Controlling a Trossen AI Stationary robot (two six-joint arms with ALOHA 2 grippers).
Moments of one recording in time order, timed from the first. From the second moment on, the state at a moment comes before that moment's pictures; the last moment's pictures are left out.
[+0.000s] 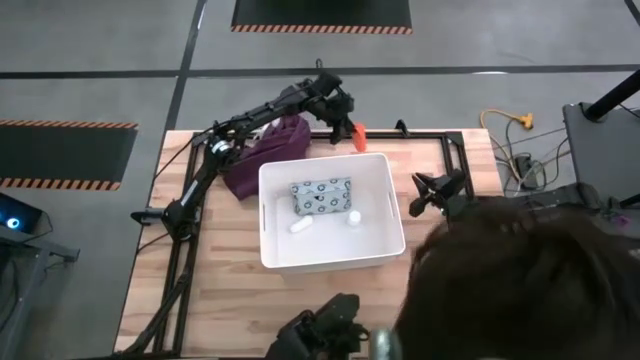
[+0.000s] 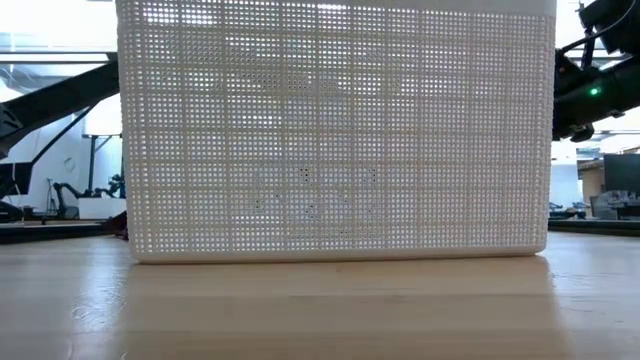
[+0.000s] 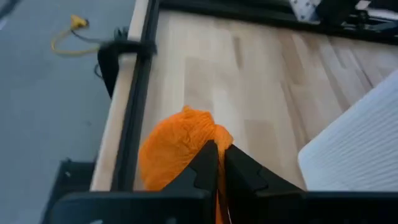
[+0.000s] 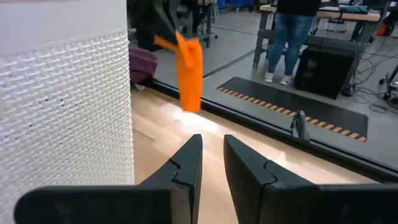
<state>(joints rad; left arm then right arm) 0.66 2.40 2.32 -0.69 0.60 0.38 0.10 0.44 0.12 -0.05 0.99 0.33</state>
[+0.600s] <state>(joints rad) 0.66 2.27 2.29 -0.71 0.57 0.48 0.10 0.44 0.12 -0.06 0.99 0.33</state>
